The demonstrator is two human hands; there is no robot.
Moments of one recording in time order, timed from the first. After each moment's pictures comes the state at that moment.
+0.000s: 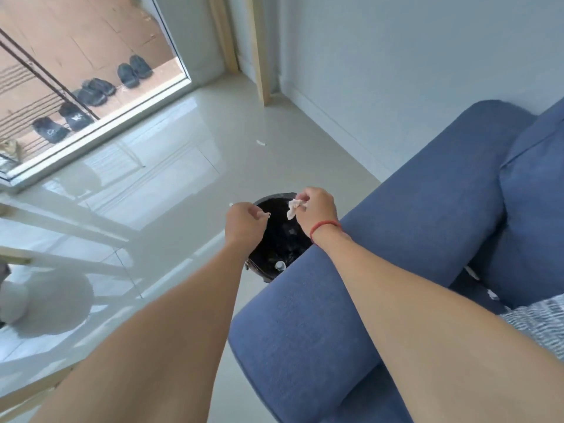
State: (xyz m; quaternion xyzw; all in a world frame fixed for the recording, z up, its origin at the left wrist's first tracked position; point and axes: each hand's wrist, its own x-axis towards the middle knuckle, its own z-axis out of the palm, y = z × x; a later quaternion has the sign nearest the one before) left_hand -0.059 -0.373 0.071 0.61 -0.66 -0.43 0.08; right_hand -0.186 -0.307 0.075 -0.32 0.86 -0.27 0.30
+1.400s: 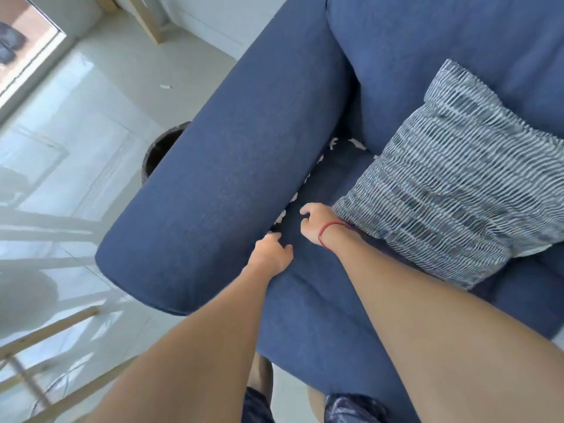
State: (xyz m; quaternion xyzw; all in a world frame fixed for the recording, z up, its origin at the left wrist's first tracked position) left_hand -0.119 -0.012 -0.009 0.49 -0.70 -0.44 -0.28; right_hand -0.237 0.050 0.021 -0.19 0.85 -0.15 0.46
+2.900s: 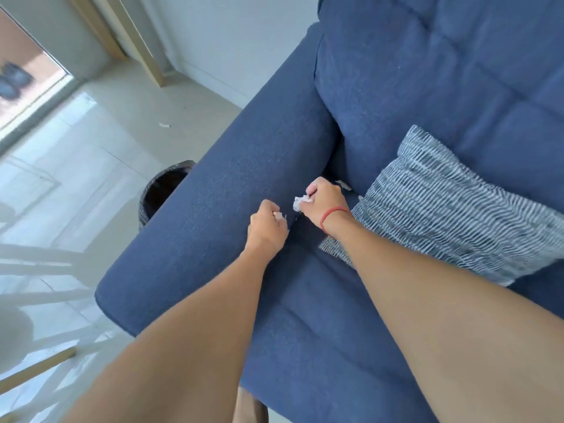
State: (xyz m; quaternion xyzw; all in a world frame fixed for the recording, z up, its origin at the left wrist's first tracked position) left_hand -0.193 -0.062 0.050 0.46 -0.76 -0.45 -0.05; right_hand -0.304 0.011 0.079 -0.16 0.90 -0.27 0.31
